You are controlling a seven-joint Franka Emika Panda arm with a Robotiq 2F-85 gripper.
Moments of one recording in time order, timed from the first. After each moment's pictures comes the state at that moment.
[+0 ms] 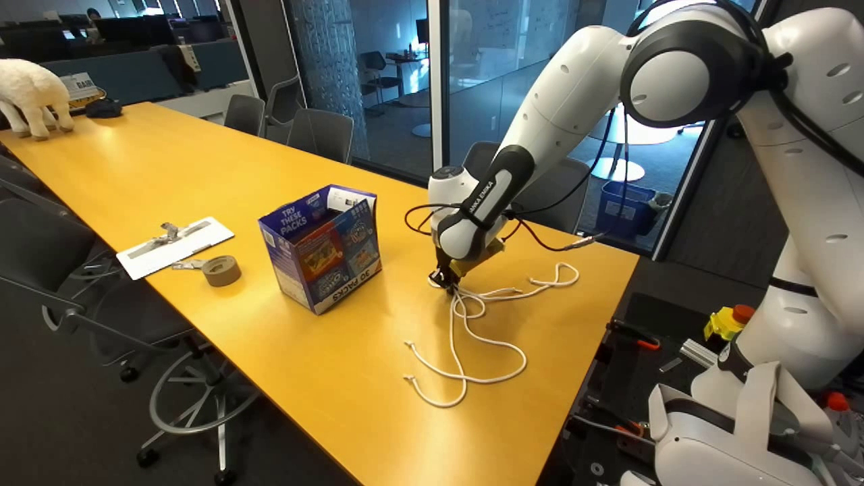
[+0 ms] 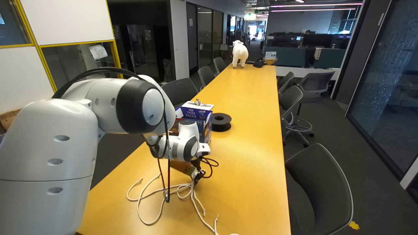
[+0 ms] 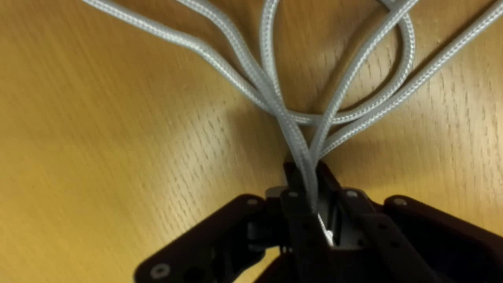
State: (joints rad) arm 0.14 0.66 -0.14 -1.98 0.00 2.65 0.29
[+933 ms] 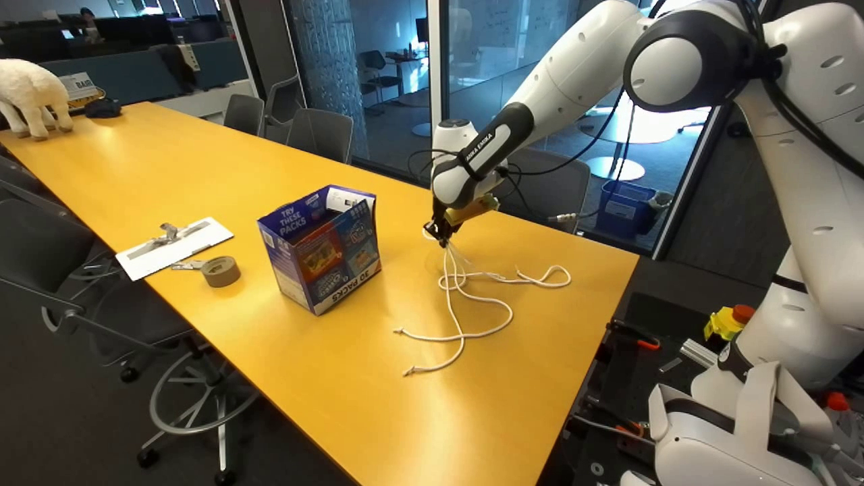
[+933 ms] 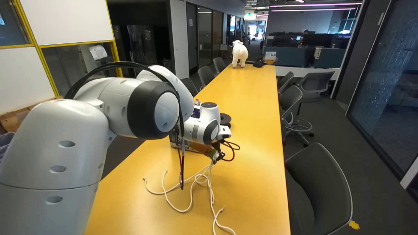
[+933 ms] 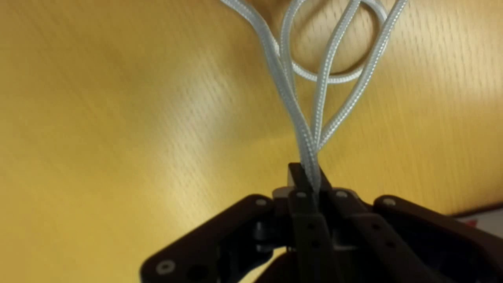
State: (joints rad) arm -0.02 0.64 -0.11 -1.79 0.02 2.57 0.22
